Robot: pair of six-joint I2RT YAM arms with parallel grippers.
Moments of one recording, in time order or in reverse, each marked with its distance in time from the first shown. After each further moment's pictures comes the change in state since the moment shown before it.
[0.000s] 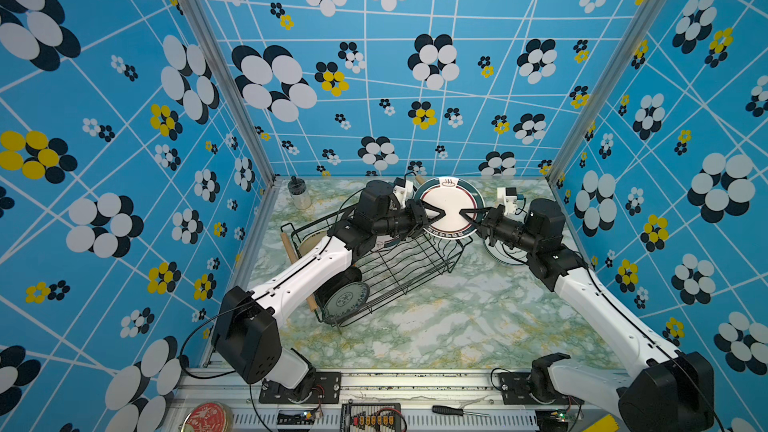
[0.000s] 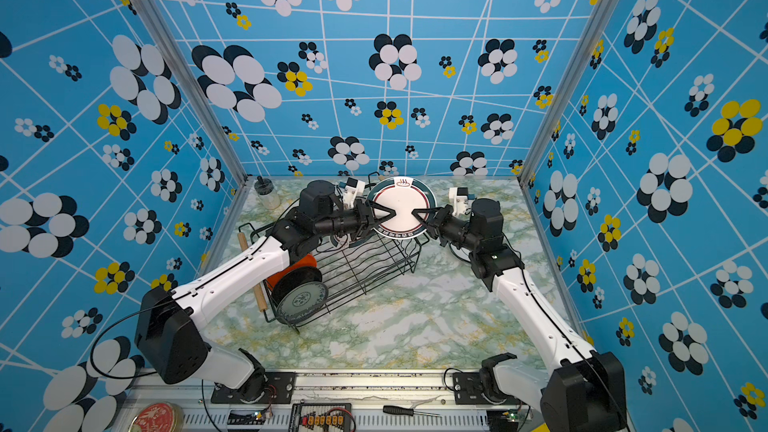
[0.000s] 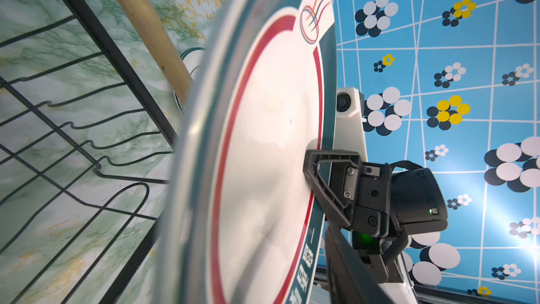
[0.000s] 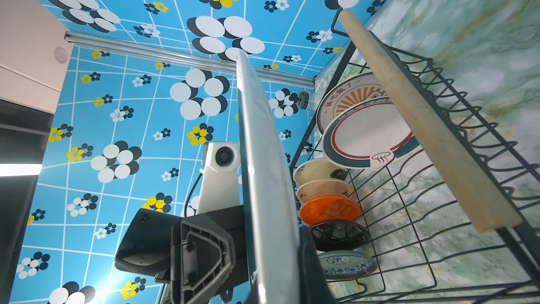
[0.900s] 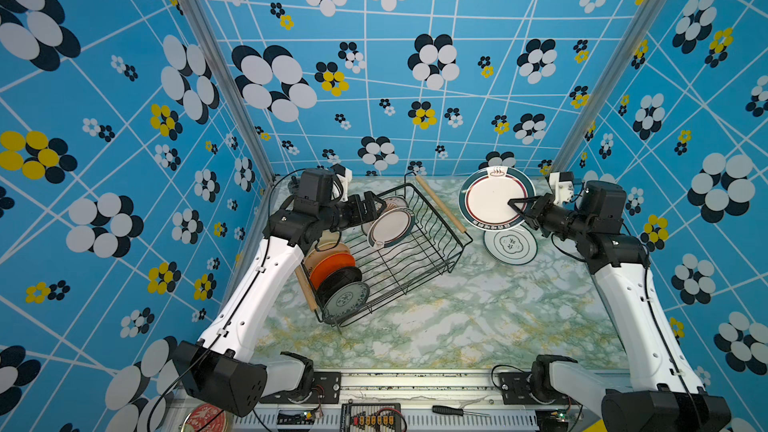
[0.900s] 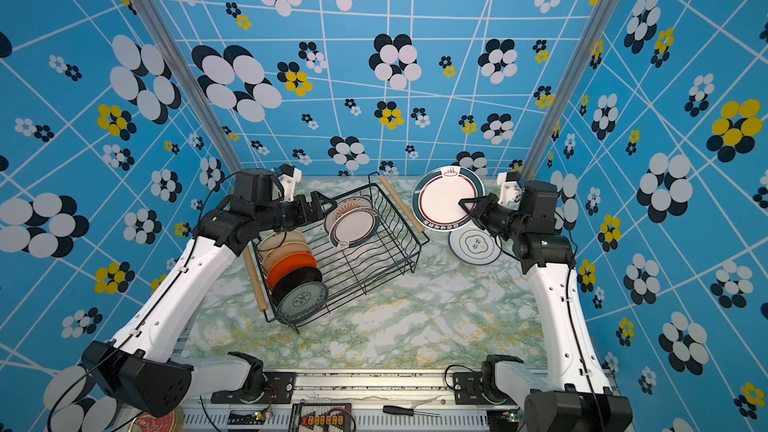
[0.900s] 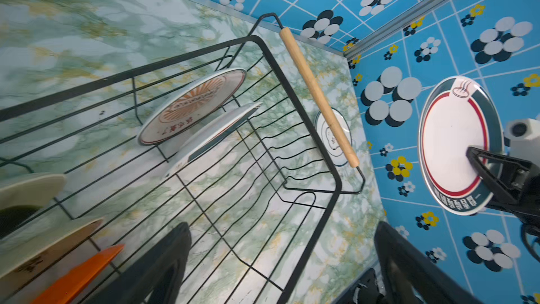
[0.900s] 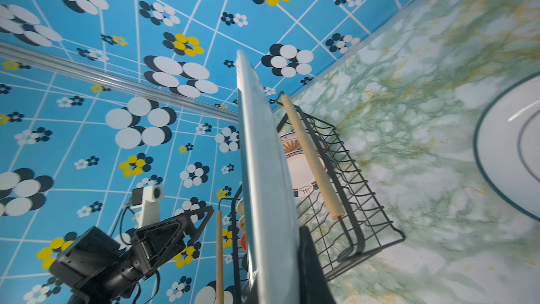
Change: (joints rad) left arm 0.319 -0.193 0.137 -0.664 -0.245 0.605; right arm -0.353 -0.035 0.323 -0.672 0.008 -0.495
